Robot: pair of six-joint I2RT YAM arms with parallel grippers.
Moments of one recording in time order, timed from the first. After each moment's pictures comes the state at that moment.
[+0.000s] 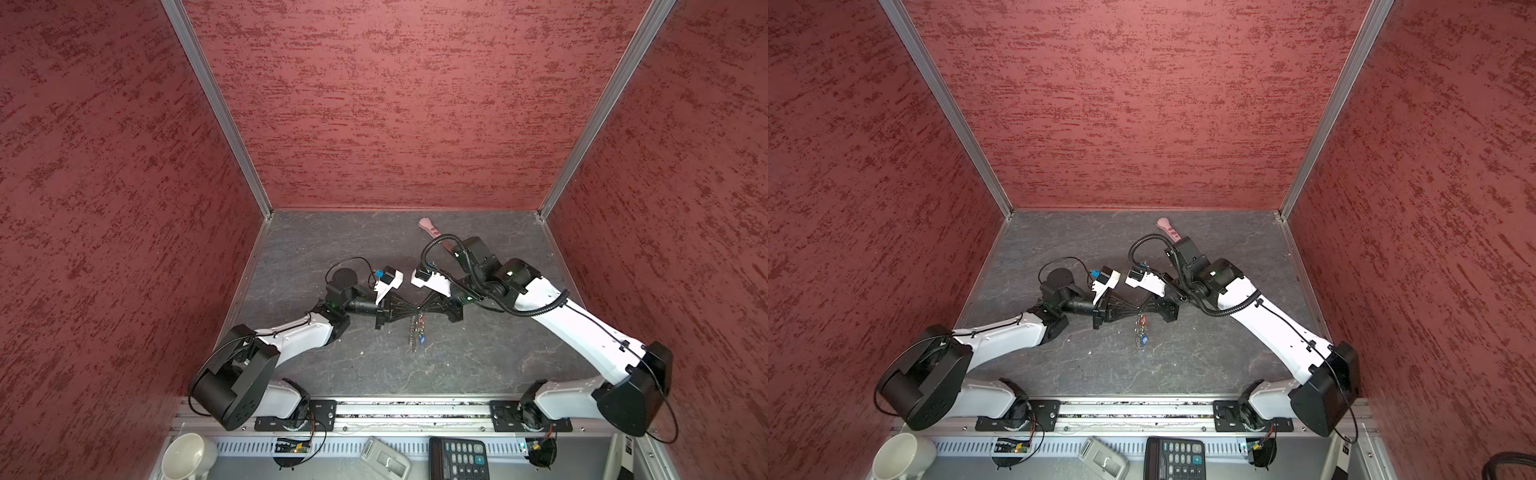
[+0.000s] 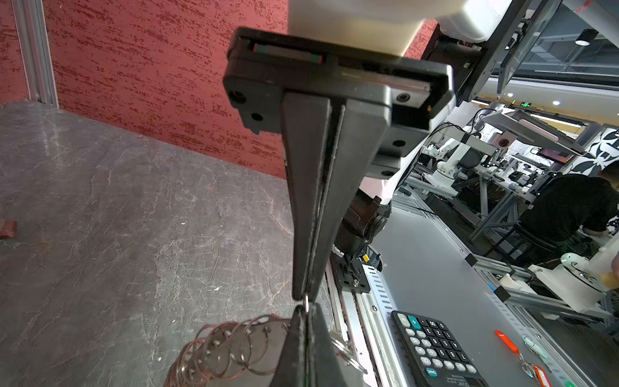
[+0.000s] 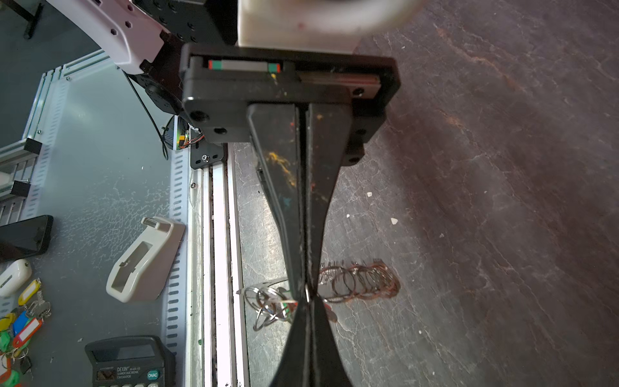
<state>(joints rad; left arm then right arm) -0.56 1.38 0.55 0.76 1.12 -0.28 0.66 1.36 1.27 -0.88 -0.64 -0.44</state>
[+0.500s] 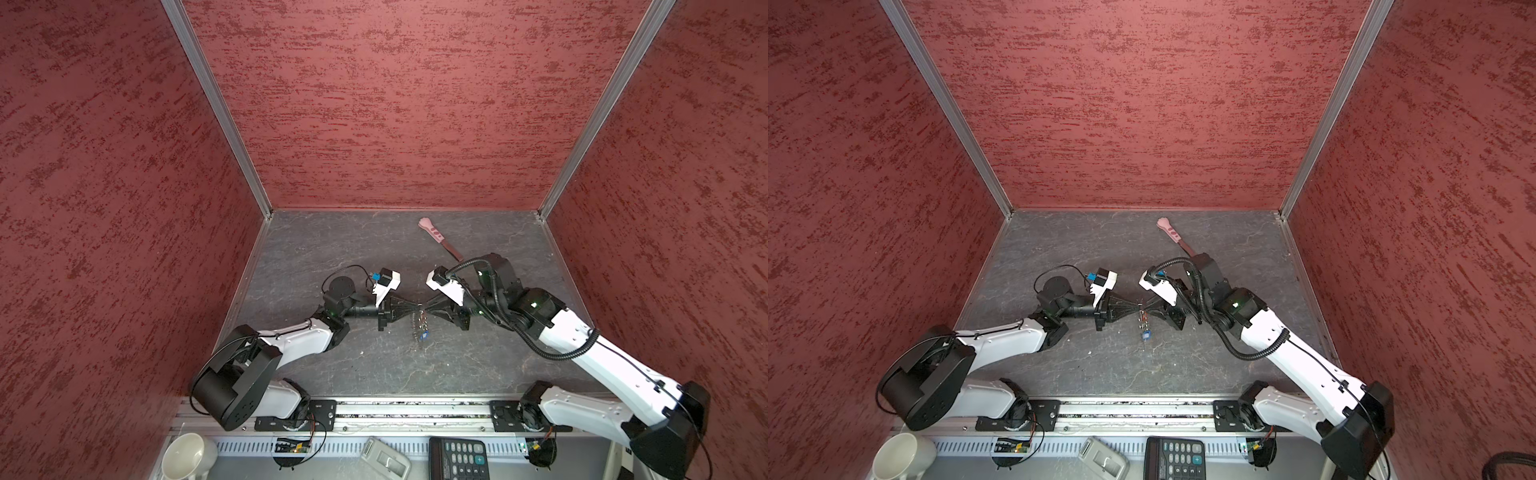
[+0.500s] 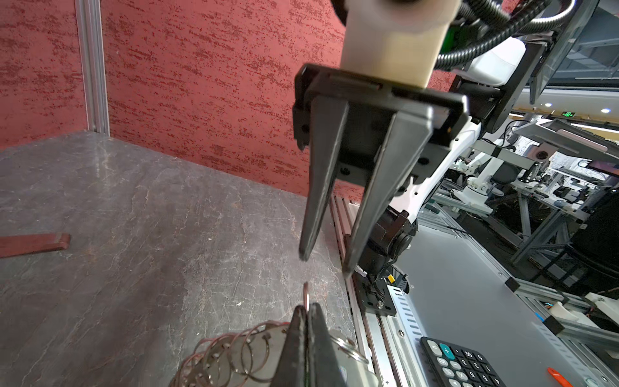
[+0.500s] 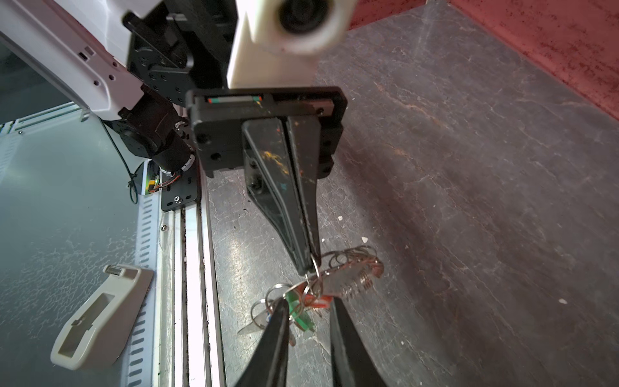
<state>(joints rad) -0.59 1.39 0.48 0.96 0.97 -0.32 0.66 1.10 0.95 -0.53 -0.56 -0.24</state>
